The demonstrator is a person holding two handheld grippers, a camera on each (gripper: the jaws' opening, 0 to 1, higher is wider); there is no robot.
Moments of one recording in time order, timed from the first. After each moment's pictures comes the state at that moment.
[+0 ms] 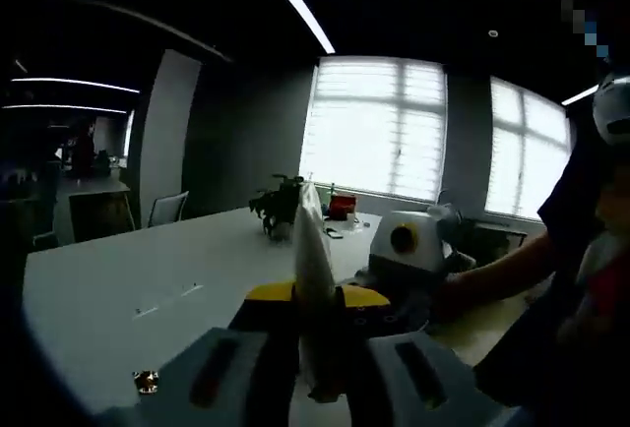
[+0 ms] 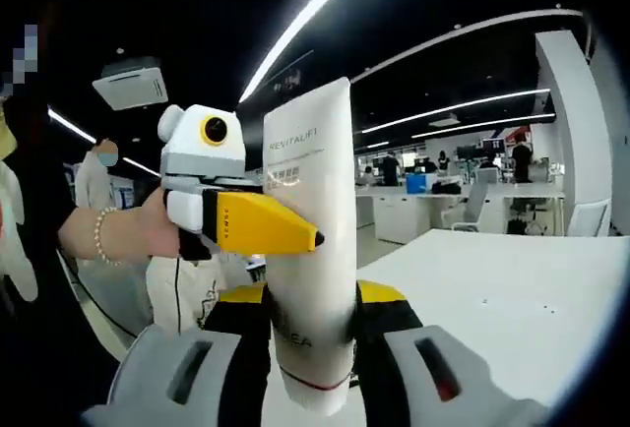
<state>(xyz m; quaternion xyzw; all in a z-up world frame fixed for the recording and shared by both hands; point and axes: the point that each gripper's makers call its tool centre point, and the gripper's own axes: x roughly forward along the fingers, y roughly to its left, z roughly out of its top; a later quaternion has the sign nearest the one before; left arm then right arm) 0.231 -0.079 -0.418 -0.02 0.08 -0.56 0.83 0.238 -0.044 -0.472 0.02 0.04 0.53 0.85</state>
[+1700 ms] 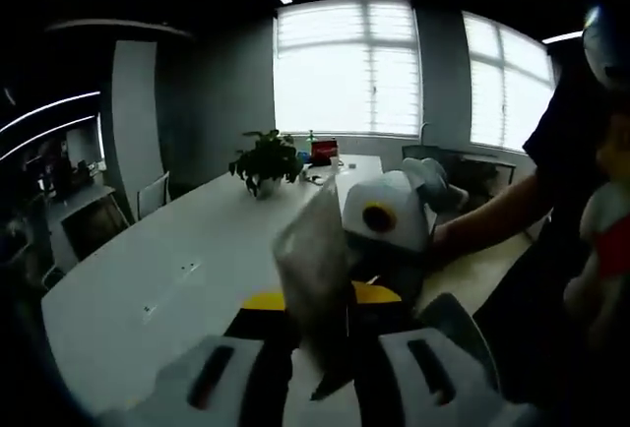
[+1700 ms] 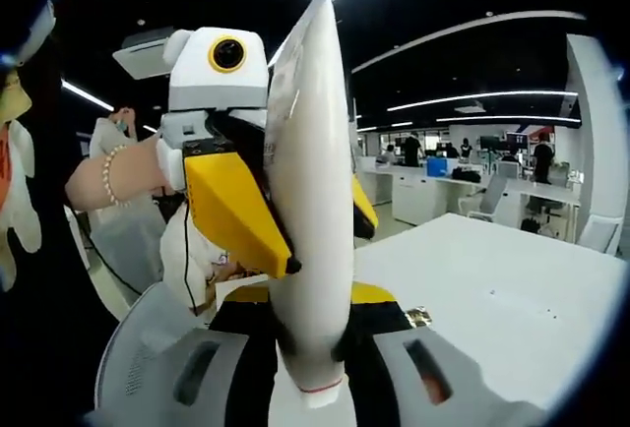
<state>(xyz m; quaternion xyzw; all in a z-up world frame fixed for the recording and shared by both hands) 0.212 -0.097 -0.448 0.11 0.14 -0.57 0.80 0.224 -0.040 -0.506 -0.04 0.07 0.55 0.83</state>
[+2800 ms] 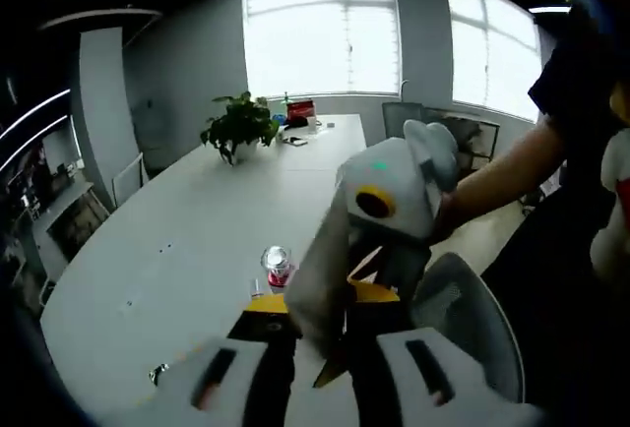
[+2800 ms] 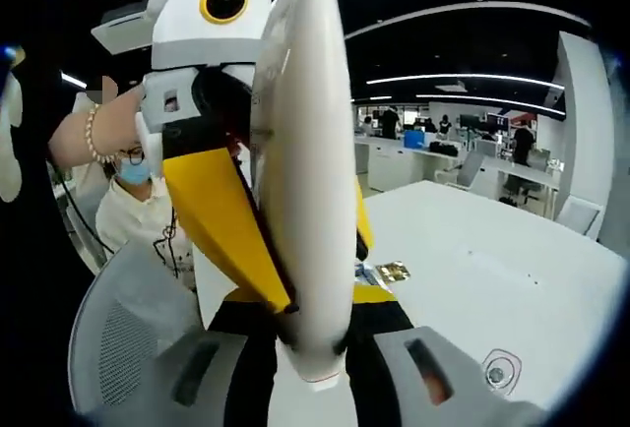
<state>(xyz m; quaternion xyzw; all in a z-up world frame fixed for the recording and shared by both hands) 0.204 -0.131 -0.515 0.19 0.19 -0.60 0.75 0.232 -0.077 -0.578 -0.10 0.13 0.49 0.85</state>
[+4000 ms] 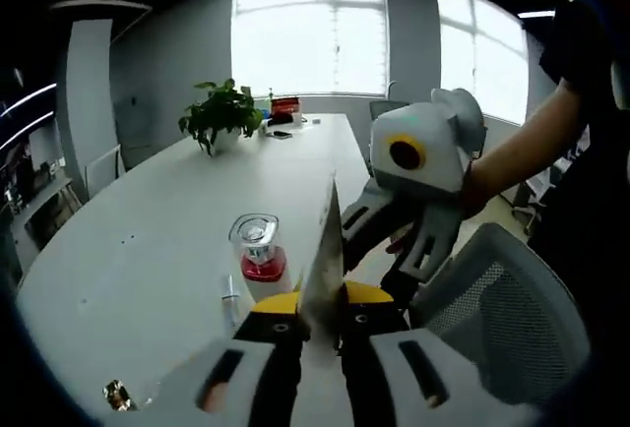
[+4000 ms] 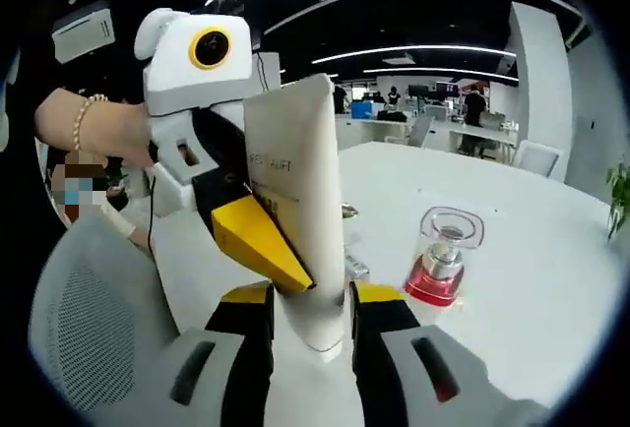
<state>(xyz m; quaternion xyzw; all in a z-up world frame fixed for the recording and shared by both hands) 0.239 -0.171 -0.616 0.16 0.19 -0.64 0.73 0.233 -0.161 -0.646 -0.05 0.19 0.38 0.90</state>
